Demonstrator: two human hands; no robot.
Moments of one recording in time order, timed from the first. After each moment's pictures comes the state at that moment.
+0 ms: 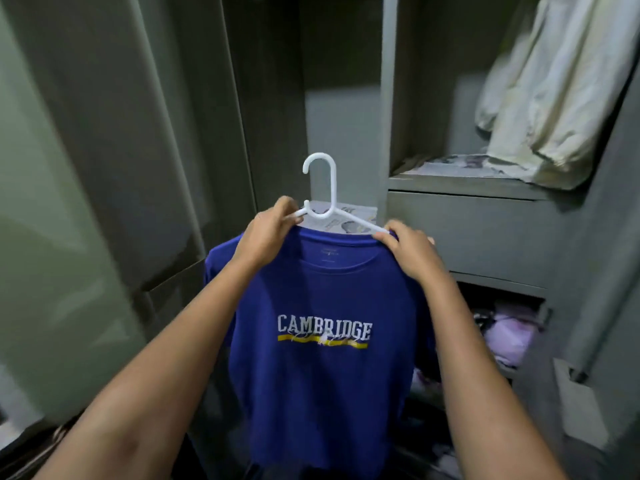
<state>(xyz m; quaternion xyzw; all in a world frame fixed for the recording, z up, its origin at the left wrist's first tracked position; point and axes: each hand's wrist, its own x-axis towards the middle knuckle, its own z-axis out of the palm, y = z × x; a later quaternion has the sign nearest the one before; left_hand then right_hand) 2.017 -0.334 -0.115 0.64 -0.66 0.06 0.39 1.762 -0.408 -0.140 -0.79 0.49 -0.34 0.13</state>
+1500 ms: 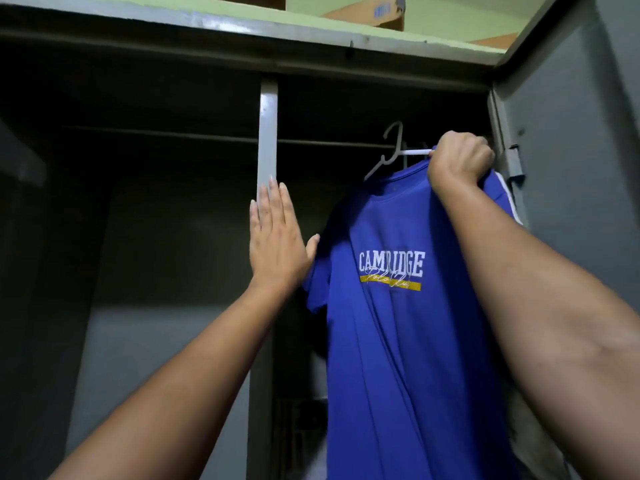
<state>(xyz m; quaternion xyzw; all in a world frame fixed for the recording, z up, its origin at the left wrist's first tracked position) 1.873 -0.710 0.196 0.44 -0.61 0.37 0.54 1.643 -0.628 0.335 -0.28 0.71 -0.45 -0.46</state>
